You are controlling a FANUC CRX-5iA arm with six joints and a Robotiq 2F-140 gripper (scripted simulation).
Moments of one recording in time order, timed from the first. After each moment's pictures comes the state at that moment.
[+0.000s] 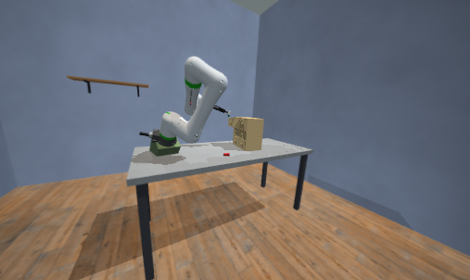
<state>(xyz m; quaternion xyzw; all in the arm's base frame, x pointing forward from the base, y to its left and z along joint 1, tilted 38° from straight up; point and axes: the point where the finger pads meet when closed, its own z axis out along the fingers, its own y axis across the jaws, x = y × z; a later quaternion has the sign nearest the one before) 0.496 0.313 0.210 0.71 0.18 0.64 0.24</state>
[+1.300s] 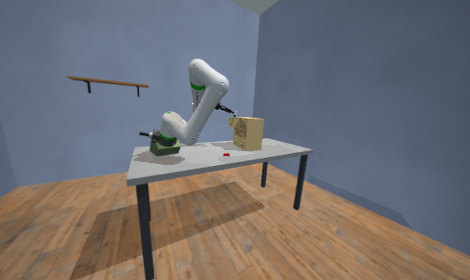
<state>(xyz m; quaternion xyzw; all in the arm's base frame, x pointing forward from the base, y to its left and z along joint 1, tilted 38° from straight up) 0.563 0.319 0.224 0.71 0.18 0.64 0.24</state>
